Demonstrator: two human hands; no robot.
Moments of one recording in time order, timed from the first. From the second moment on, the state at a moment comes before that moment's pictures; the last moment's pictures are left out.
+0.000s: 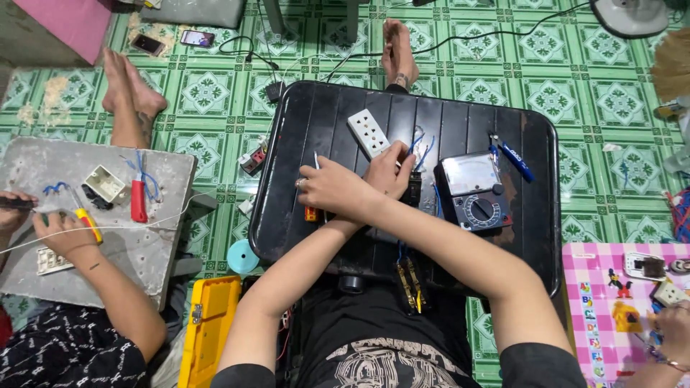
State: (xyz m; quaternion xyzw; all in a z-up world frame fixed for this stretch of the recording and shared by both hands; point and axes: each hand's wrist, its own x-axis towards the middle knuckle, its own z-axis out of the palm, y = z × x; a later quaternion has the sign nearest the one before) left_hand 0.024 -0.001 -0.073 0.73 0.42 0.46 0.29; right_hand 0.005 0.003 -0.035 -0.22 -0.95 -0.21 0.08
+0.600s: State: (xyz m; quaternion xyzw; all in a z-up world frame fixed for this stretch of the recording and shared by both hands) left_hand 0.041 0.008 -0.094 0.63 0.39 0.57 0.35; right_hand 0.023 0.045 -0.023 -0.14 -0.98 -0.15 -0.02
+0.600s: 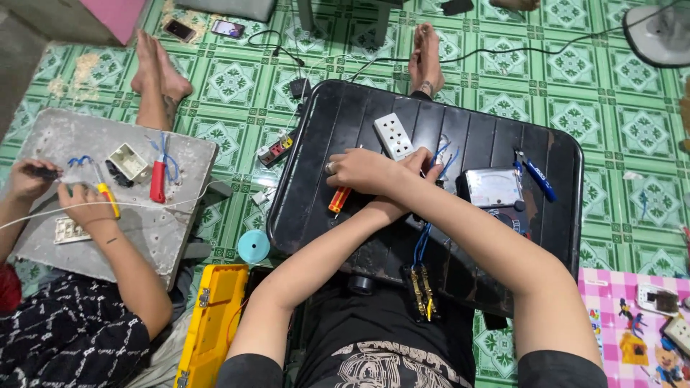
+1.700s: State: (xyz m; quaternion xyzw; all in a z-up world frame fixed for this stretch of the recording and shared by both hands) left_hand 0.019 -0.003 -0.042 0.65 0.19 0.54 0.50; right_hand 0.214 -0.034 -0.025 -0.51 -0.76 -0.29 0.28
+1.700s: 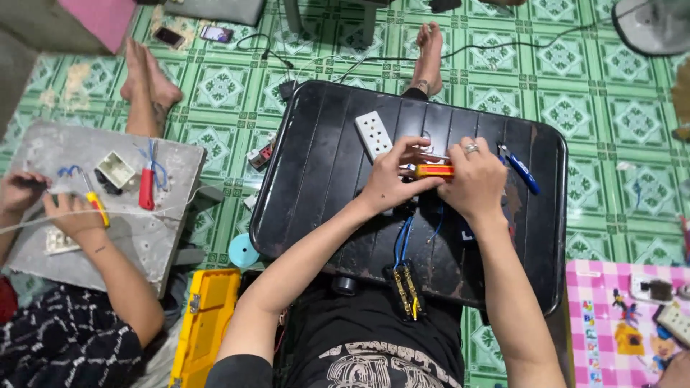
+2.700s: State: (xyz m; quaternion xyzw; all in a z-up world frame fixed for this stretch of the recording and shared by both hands) left_hand 0.019 0.025 -0.066 0.45 0.16 0.68 0.56; right_hand 0.250 -0.070 -0.027 -0.57 -0.76 -0.15 0.28
